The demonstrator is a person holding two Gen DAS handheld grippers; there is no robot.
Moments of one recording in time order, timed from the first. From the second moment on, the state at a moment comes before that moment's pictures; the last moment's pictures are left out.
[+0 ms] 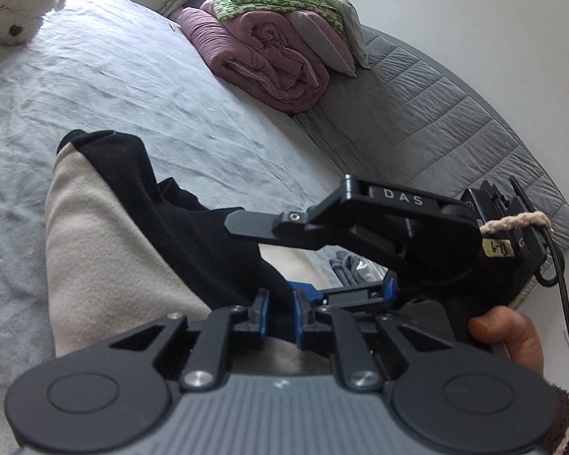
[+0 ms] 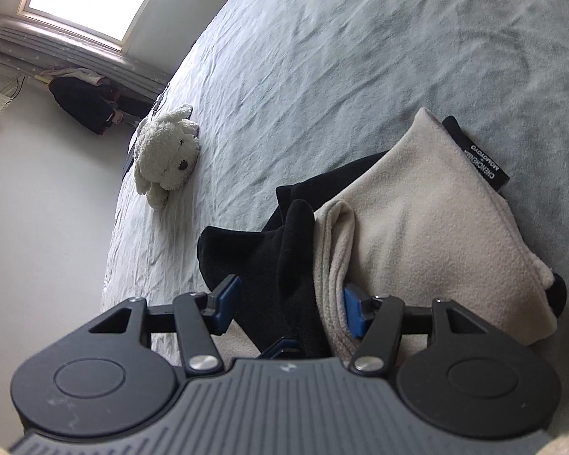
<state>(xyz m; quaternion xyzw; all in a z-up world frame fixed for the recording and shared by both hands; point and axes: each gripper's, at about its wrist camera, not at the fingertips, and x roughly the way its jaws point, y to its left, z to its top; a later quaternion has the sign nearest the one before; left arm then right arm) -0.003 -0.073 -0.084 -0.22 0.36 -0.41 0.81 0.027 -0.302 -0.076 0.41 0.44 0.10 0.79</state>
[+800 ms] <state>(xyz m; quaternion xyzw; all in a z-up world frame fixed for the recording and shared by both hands) 0.001 -0.050 -0.065 -0.20 0.31 -0.40 0.84 0.009 -0.375 -0.053 0.44 0.35 0.12 0.82</state>
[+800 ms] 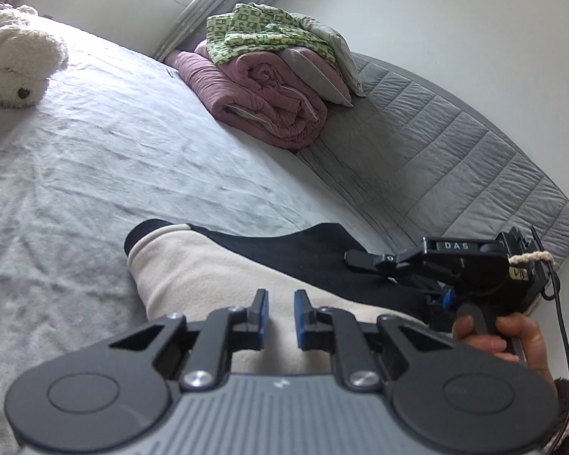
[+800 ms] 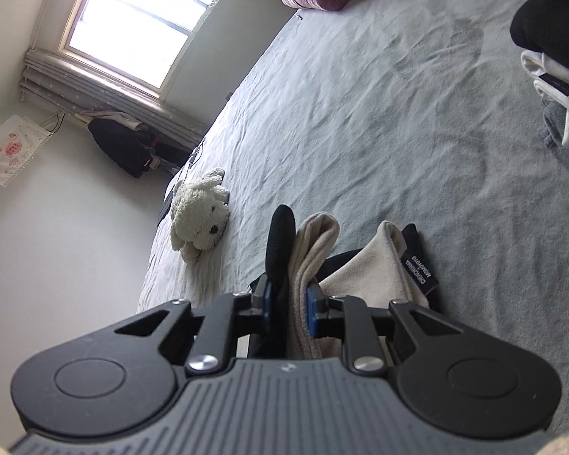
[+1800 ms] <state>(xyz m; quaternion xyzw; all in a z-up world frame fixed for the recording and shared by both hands) -0.018 -0.089 -0.092 -0.06 0.28 -0.43 0.86 -0.020 -0.310 -0.091 0.03 0.25 0.09 0.96</state>
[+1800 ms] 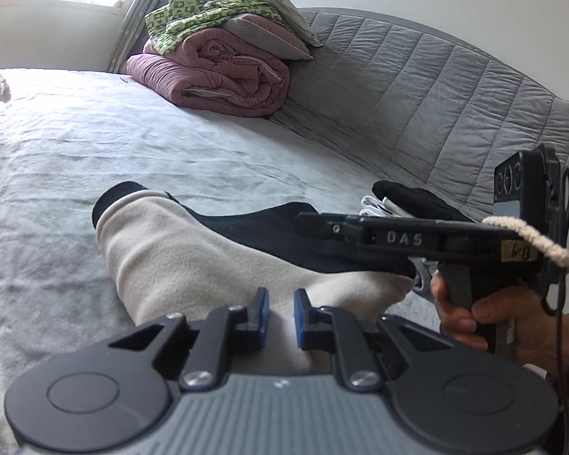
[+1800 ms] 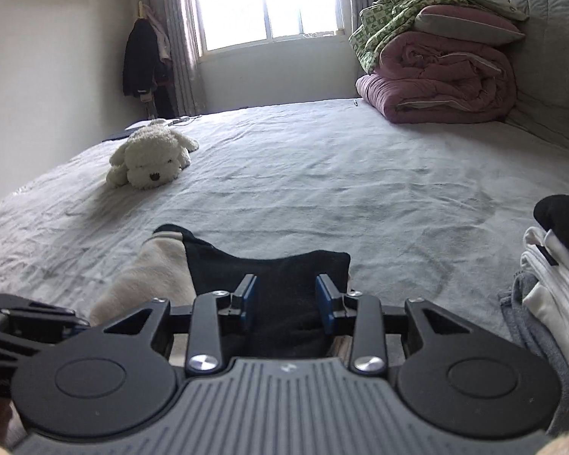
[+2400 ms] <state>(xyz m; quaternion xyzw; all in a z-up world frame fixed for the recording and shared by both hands) 0.024 -0.079 -0.079 -0.06 0.24 -0.36 0.90 -0.018 -0.292 -0.087 -0.02 0.20 0.08 0.98</state>
